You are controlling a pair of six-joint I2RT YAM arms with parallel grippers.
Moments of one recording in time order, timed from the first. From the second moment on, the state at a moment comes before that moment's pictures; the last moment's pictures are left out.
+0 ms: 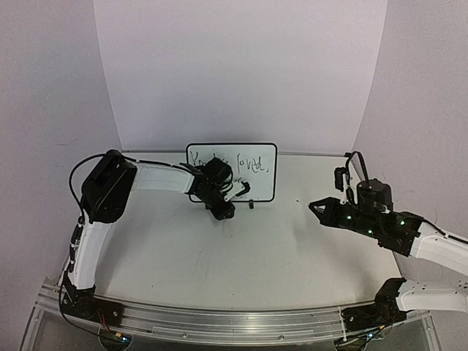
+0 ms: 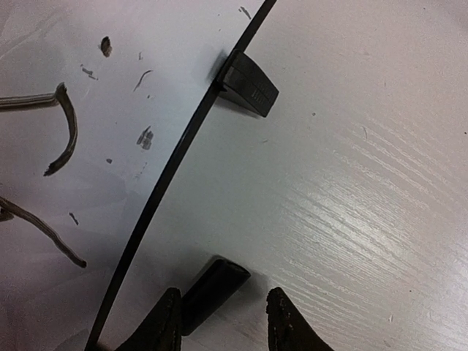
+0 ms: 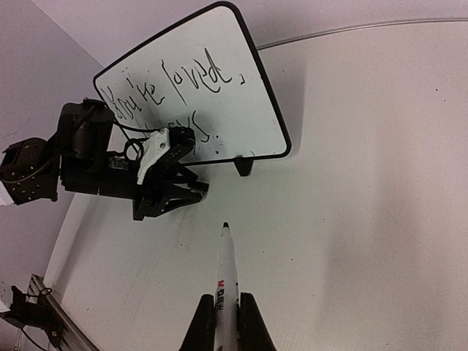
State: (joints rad) left arm -0.78 2.25 1.66 -0.42 0.11 0.29; right arm 0.69 0.88 0.57 -0.13 0.06 0.62
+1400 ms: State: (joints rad) left arm -0.93 1.87 1.11 -0.45 -0.07 -0.61; right arm 0.69 0.96 0.57 -0.11 0.04 0.62
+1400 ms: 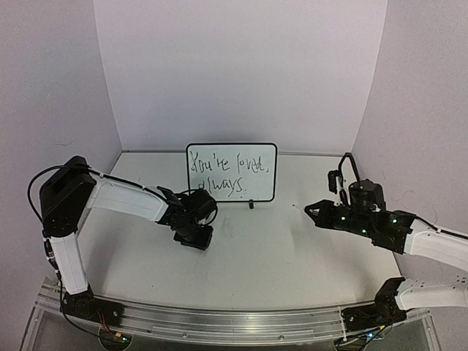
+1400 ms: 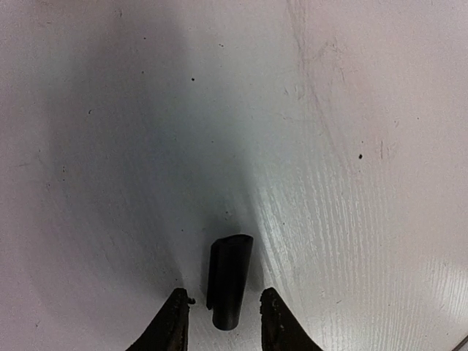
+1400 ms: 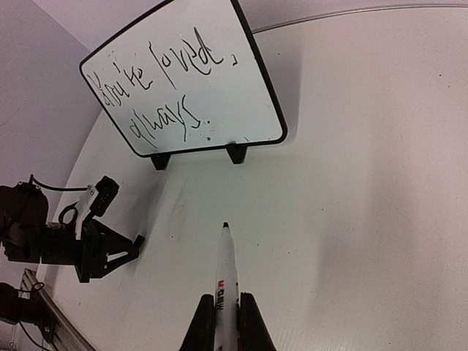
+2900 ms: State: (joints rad) left arm -0.85 1.91 1.26 -0.36 0.23 -0.22; right arm 0.69 0.92 0.54 -0.07 0.03 0.64
